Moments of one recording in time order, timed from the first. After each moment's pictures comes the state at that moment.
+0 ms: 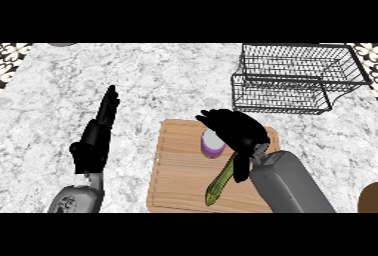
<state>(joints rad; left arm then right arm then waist) -0.14 0.04 -0.09 -1.56 -0.16 0.18 0.04 -0.44 -0.08 0.36 -1.47 0.97 0.67 0.16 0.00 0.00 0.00</state>
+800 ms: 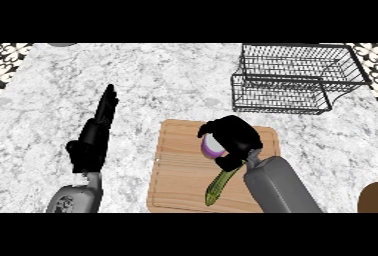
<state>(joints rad) -0.14 0.03 -0.07 -1.57 -0.16 0.16 0.05 -0.40 -0.03 0.34 -1.36 1.04 0.48 0.06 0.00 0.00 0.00</state>
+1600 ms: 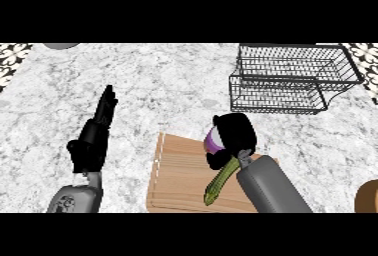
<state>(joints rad) -0.14 0.03 -0.06 -1.55 -0.17 0.17 0.04 -0.43 0.00 0.36 -1.22 1.27 0.29 0.37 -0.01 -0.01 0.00</state>
